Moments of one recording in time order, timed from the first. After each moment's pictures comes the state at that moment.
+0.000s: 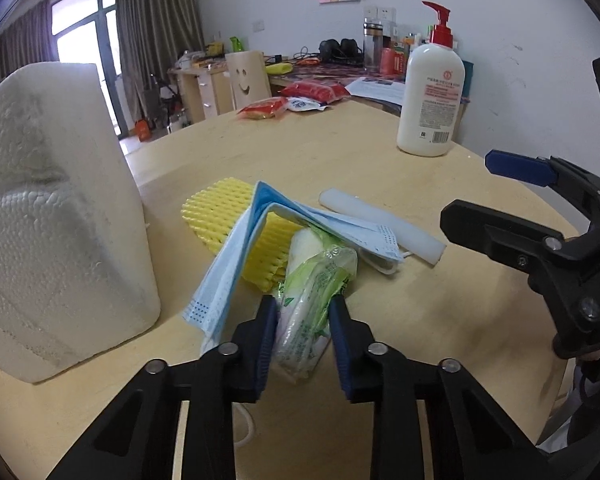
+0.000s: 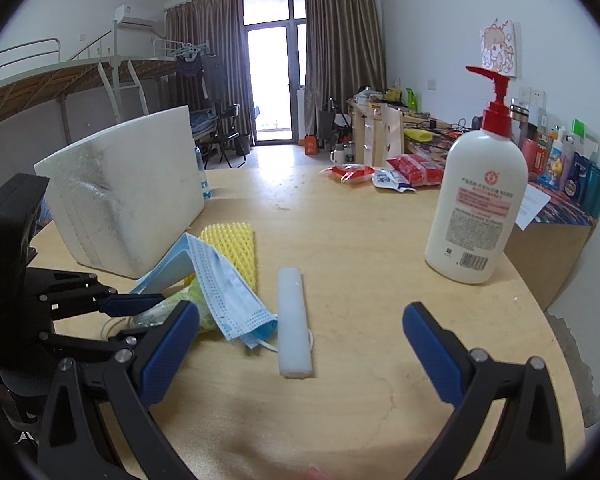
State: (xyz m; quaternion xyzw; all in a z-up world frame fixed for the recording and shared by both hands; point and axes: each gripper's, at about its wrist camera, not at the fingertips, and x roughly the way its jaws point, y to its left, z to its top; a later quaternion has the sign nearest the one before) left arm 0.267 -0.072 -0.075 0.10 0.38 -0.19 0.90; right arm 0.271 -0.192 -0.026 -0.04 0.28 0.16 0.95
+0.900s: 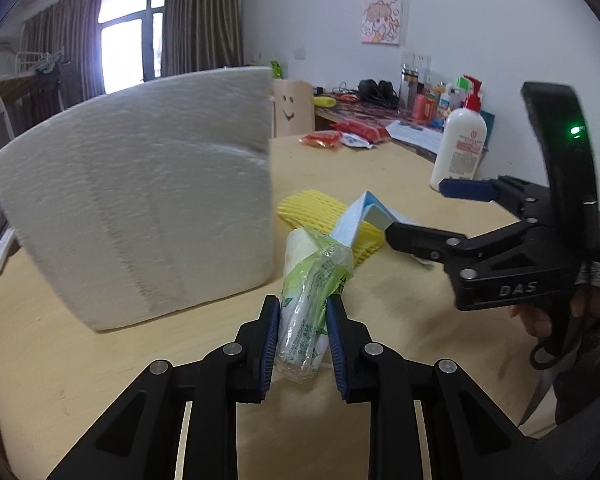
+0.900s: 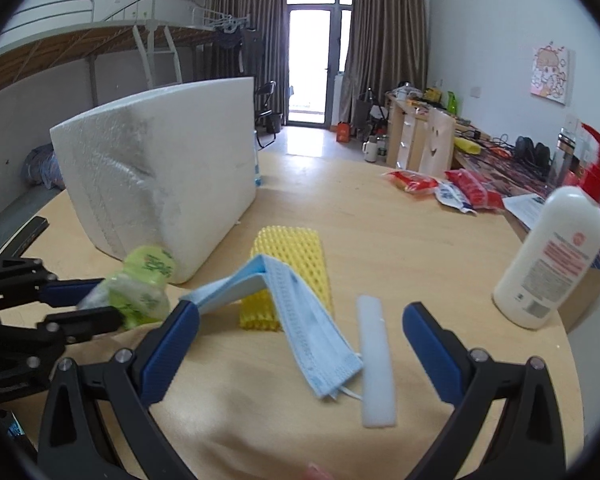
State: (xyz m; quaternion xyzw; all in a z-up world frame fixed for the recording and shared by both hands) left arm 0.225 0.013 -0.051 0.03 0.34 -0.15 0.93; right arm 0.293 -0.116 -0.026 -0.10 0.30 0.21 0.93
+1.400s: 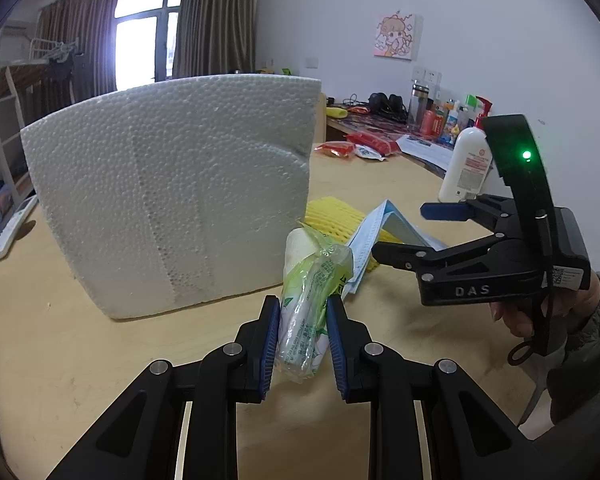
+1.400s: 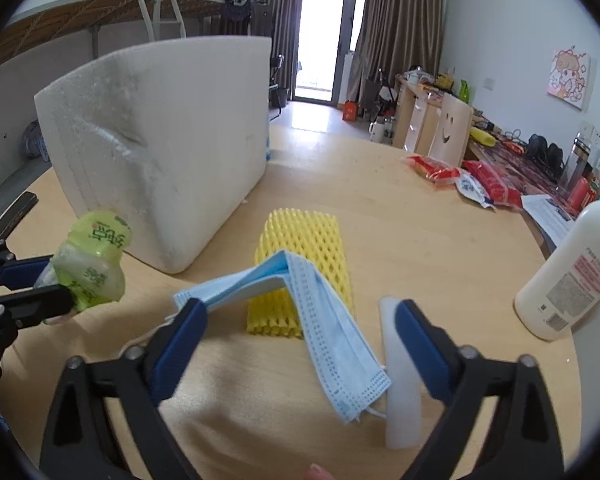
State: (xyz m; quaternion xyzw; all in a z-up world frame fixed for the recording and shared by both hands) left arm 0.223 0.027 -0.050 0.00 0.33 -0.15 0.93; right arm 0.313 -0.094 -0.042 -0.14 0.34 0.21 0.91
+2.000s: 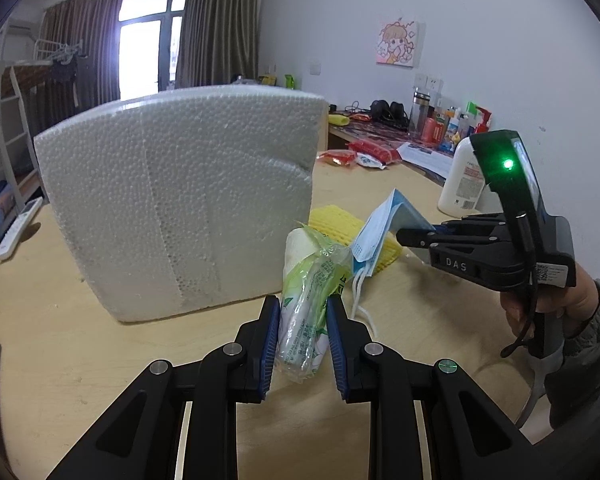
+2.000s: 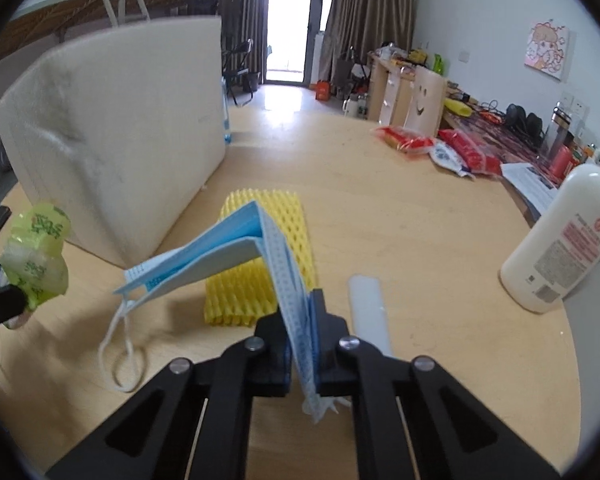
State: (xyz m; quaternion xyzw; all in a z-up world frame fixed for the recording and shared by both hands) left arm 0.214 0.031 -0.048 0.00 0.32 -0.14 0.94; right arm 0.319 -0.105 -0.043 -0.12 0.37 0.15 0.91
